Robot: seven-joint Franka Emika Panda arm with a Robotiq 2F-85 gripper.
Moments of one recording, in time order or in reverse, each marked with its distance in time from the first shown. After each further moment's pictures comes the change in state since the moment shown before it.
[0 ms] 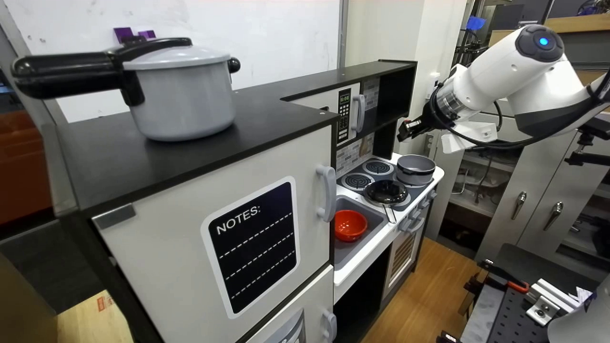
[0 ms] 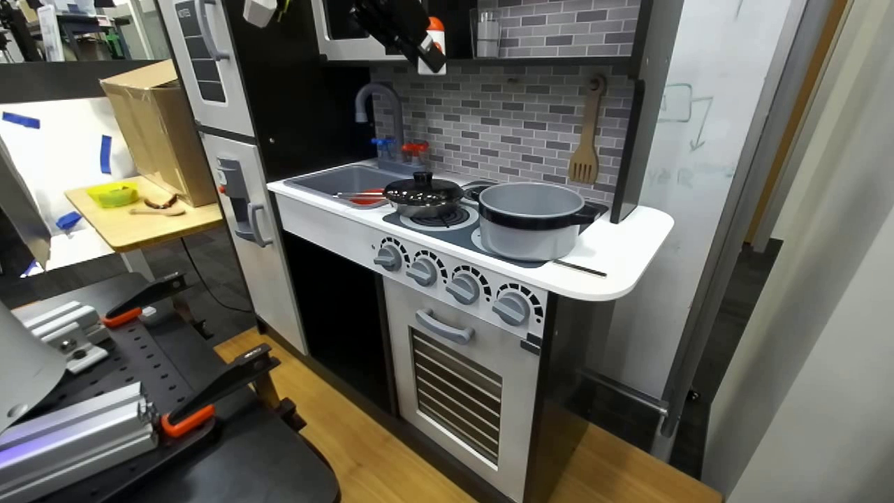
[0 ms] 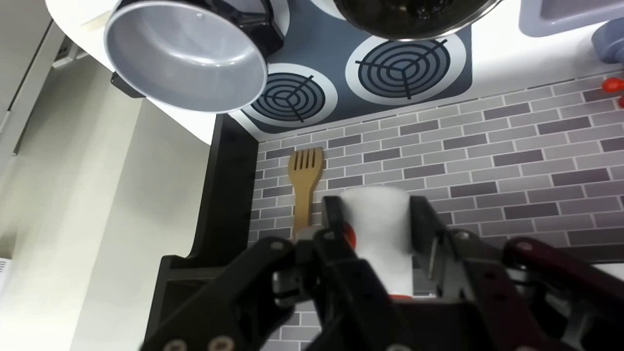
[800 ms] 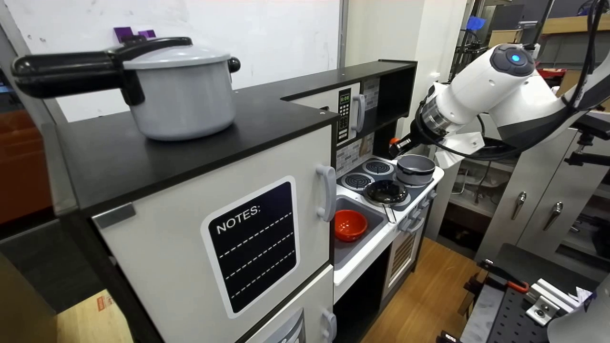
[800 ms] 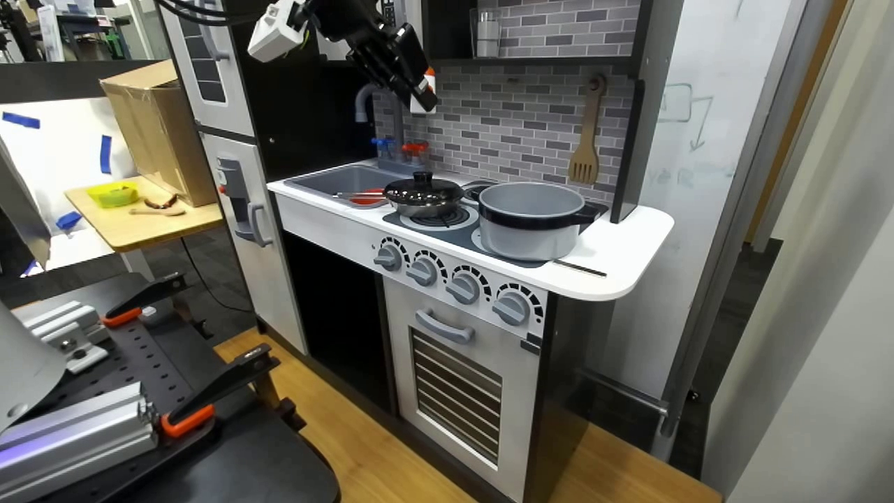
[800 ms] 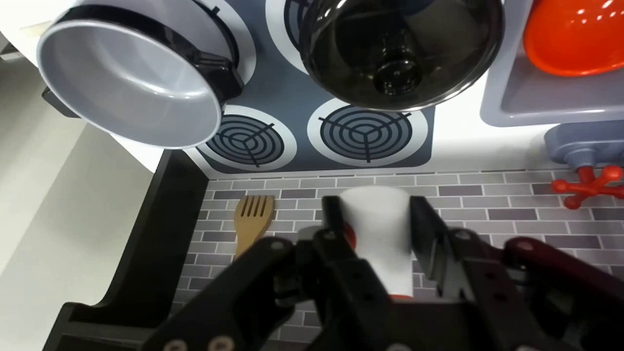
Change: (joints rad) arm 0.033 0.139 0.026 0.037 -0.002 -0.015 -0.147
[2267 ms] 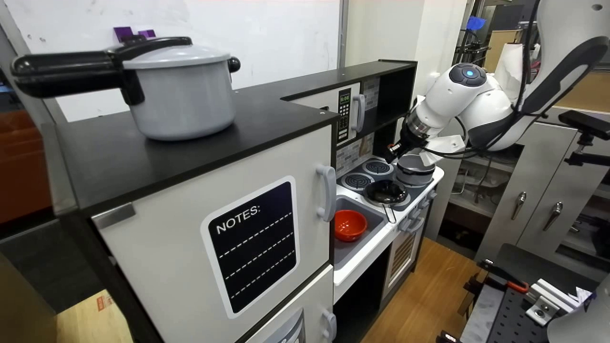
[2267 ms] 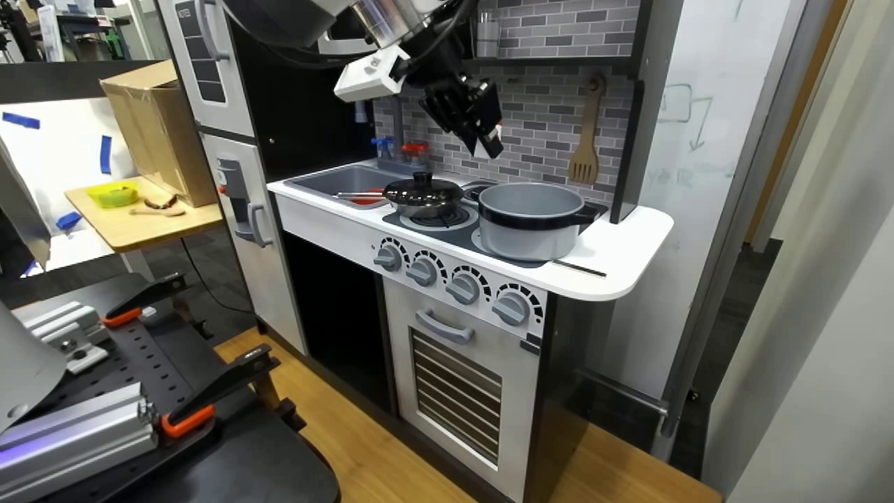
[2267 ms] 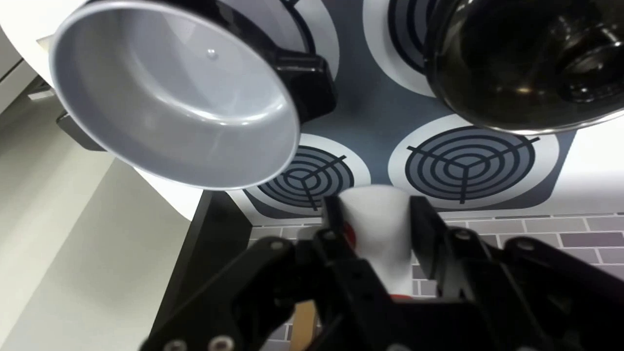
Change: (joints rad) arm -0.019 0.323 -0.060 0.220 0.081 -0.068 -0.150
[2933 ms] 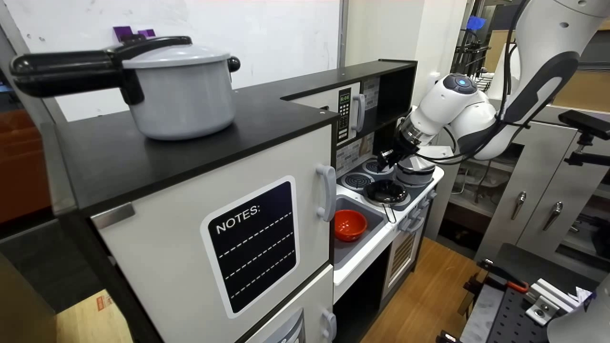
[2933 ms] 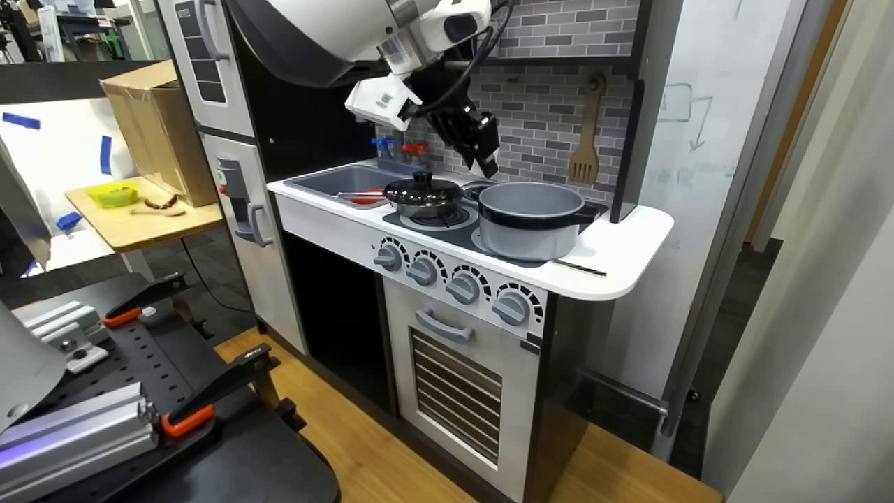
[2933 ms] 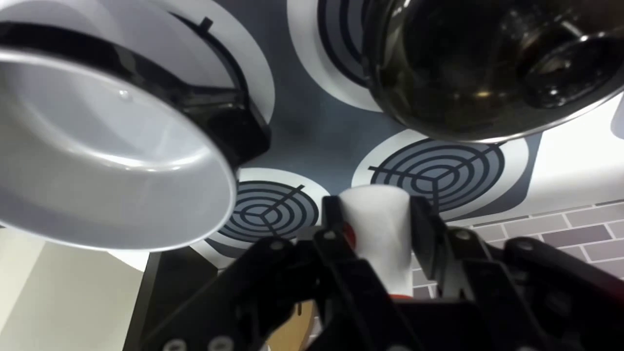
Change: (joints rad) arm 0.000 0.125 -0.003 0.051 0.084 0.084 0.003
